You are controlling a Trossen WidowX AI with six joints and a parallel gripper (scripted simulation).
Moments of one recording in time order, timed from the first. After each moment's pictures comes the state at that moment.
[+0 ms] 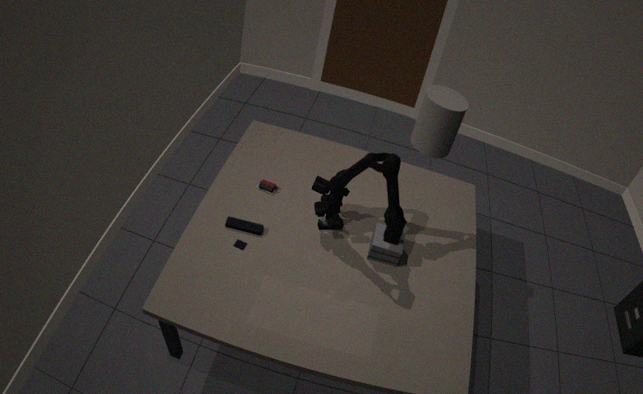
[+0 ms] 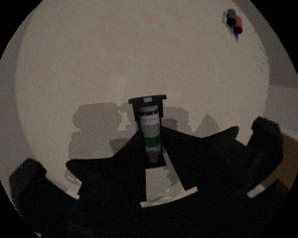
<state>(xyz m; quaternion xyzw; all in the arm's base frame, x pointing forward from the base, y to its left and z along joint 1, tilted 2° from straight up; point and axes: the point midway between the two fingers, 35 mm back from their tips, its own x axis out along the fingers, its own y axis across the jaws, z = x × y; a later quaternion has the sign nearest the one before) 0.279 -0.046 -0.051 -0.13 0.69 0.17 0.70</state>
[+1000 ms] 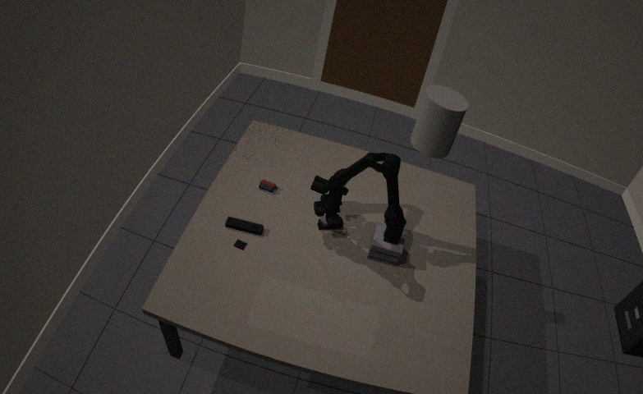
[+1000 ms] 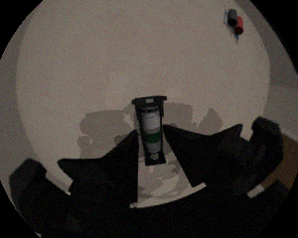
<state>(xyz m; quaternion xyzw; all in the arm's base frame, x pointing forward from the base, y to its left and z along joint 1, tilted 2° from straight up) 0.280 -0.044 -0.046 -0.13 0.69 0.18 0.69</state>
